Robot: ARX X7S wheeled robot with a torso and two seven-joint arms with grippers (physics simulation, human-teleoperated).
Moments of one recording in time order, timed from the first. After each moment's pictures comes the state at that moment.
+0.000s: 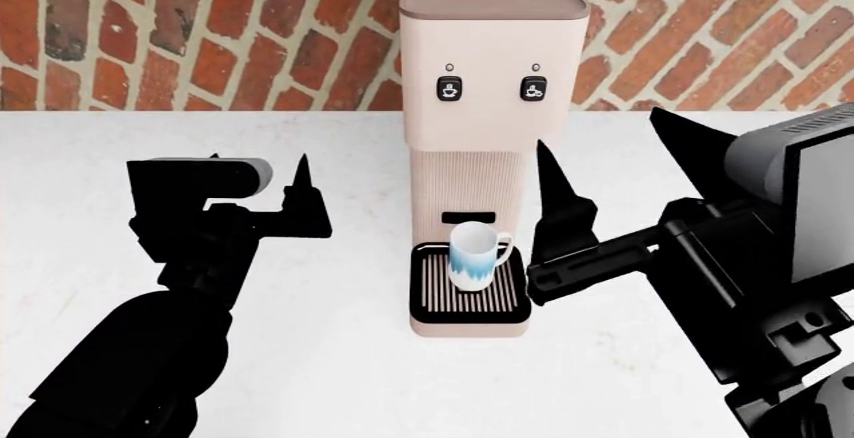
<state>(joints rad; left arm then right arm) -0.50 -0.31 0.10 0.37 -0.49 -0.69 -0.23 0.85 0.49 0.18 -0.88 1.74 1.40 1.01</state>
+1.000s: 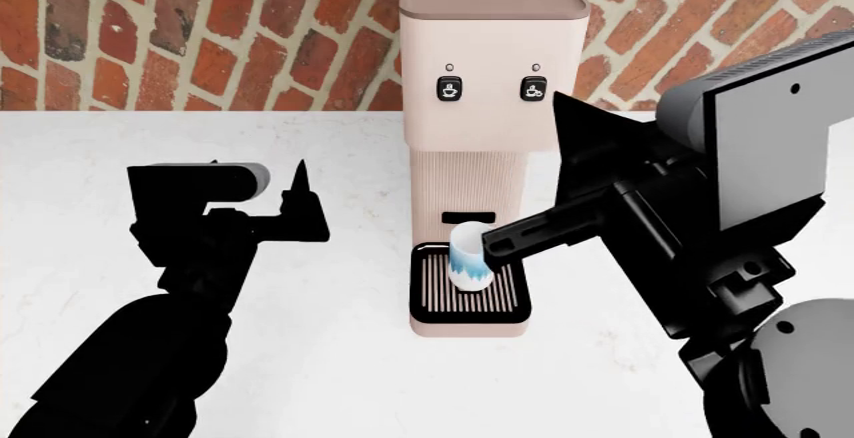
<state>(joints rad) -0.49 -0.32 0.10 0.34 -0.50 -0.66 -0.24 0.99 0.44 0.01 -0.81 1.65 1.39 1.02</state>
